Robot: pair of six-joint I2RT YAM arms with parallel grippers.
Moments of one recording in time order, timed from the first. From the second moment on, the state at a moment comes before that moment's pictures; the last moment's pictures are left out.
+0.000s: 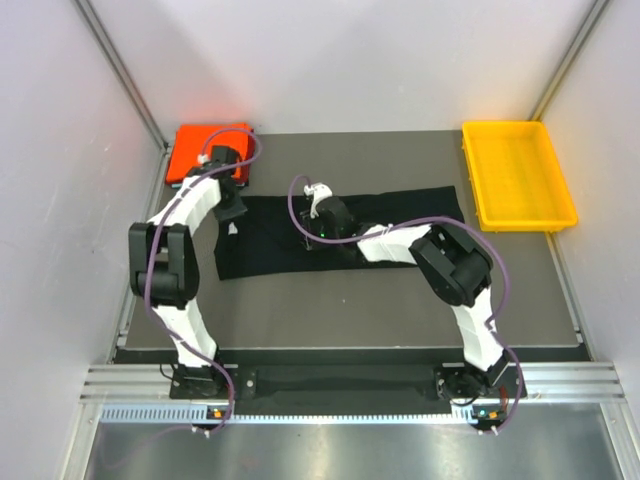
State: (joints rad) left arm -0.09 1.87 1.47 -0.72 -0.22 -0.43; right arm 0.80 2.10 1.30 0.24 0.00 0.36
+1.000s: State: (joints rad) left arm 0.15 1.94 1.38 -0.75 -0.10 -0.53; right arm 0.75 2.53 2.07 -0.02 -0.32 0.23
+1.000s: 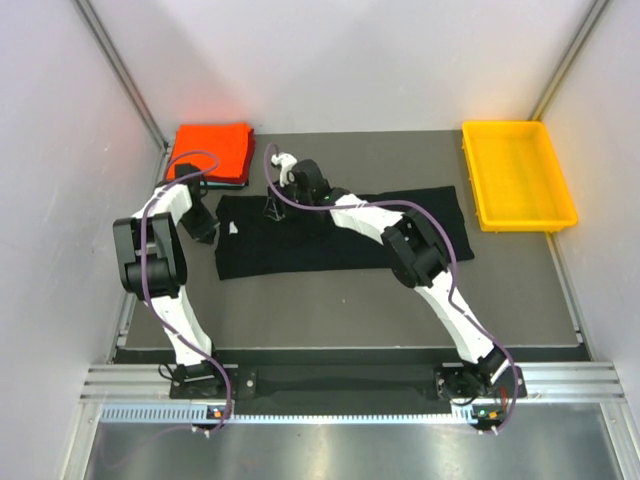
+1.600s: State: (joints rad) left arm 0.15 1.88 1.33 -0.61 0.12 -0.54; right arm 0.75 2.59 2.13 -0.02 -0.33 0.33
